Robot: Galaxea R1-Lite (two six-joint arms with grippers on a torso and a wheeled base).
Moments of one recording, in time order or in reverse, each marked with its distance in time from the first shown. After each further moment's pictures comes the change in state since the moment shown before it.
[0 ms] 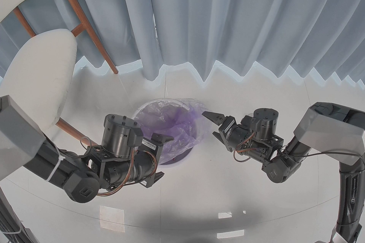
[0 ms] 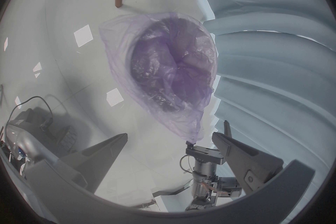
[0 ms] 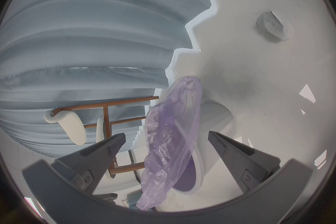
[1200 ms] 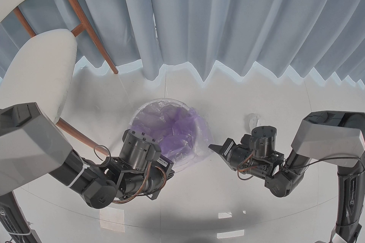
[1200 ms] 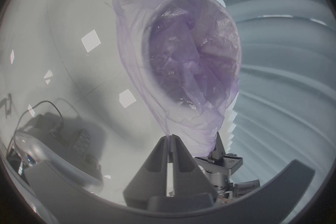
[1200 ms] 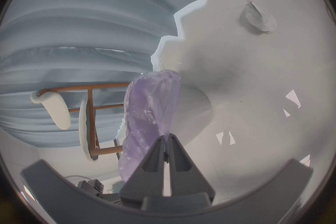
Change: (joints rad) left arm -0.040 0.115 -0.024 0.042 0.010 0.053; right arm 0.032 0.012 0.157 -0.019 -0.015 -0.091
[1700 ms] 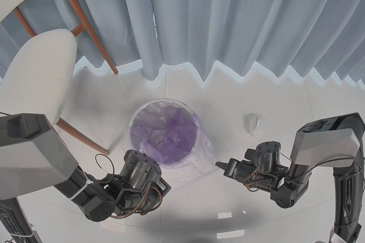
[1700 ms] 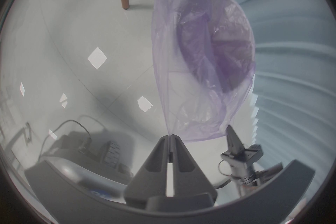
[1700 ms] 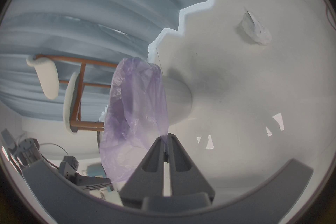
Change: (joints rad) left arm -0.036 0.013 0.122 0.009 0.041 0.181; right arm -0.010 0.038 0.173 -0.109 0.000 -0.246
